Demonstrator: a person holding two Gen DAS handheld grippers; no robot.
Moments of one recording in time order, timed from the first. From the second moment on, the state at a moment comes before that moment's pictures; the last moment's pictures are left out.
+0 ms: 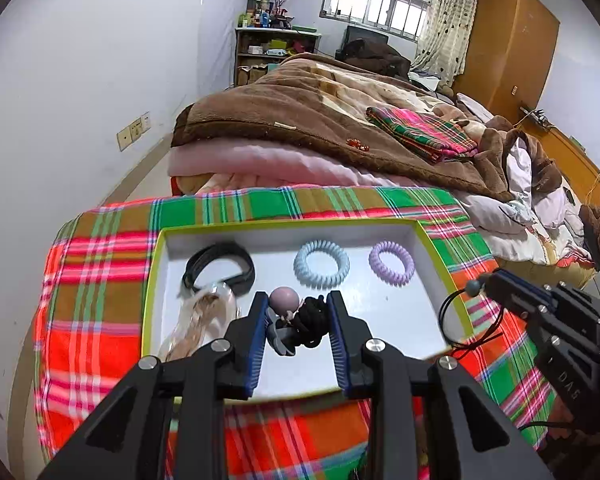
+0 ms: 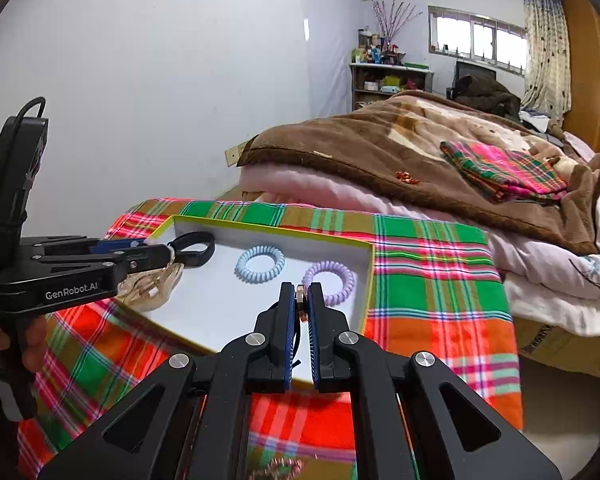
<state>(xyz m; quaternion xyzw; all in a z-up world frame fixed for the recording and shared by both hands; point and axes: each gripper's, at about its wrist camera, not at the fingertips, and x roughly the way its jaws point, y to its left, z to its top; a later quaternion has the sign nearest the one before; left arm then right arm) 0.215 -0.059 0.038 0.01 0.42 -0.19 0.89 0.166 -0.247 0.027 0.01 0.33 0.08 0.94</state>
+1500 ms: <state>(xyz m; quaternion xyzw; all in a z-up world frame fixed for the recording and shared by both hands) 0.281 -0.082 -0.016 0.03 0.47 -0.17 0.86 0.242 -0.234 -0.036 0.00 0.41 0.09 0.91</state>
